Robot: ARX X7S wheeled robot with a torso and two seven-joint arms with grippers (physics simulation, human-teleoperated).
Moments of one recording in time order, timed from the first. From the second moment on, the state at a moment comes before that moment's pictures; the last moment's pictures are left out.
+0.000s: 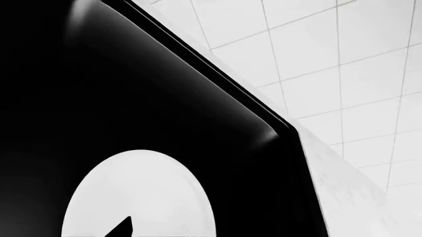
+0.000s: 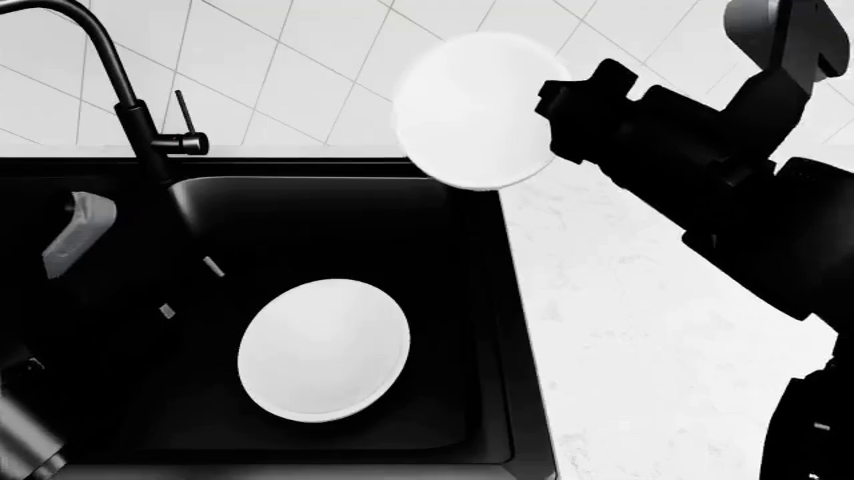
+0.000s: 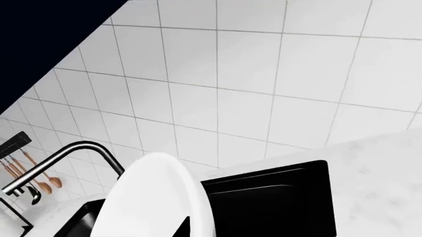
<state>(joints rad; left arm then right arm) -0.43 -0.68 -0.05 0.42 -1.89 -0.64 -0.96 1.06 0.40 0.00 -0.21 1.84 1.02 0.99</state>
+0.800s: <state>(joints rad) -0.34 -0.71 -0.16 0.52 -1.97 -0.60 -0.89 1.17 0.31 -0.15 0.08 1.75 1.03 0.84</state>
